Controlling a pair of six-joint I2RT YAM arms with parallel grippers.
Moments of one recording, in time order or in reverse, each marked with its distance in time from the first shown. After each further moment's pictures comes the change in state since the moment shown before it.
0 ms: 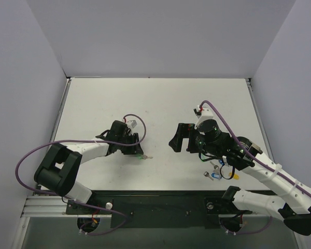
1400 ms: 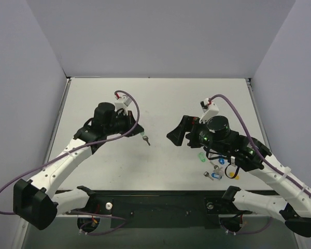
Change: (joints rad) left arm -0.018 -0.334 0.246 -0.205 0.025 0.025; right arm 0.000 -0.018 0.064 0.048 -0.030 0.044
